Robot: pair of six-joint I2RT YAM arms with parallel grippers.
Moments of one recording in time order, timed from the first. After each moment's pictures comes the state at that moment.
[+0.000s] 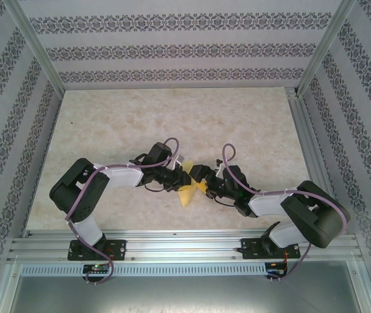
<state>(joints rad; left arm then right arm) -0.66 1.73 0.82 0.05 0.77 -1.02 0.69 1.42 0.28 0.75 -0.31 1.29</state>
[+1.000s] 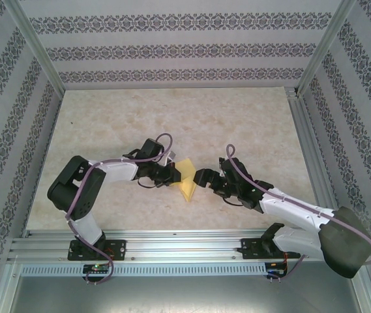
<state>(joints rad) -0.56 1.74 0.85 -0.11 0.74 -0.80 0.70 1.12 0.48 -0.08 -0.19 0.99</state>
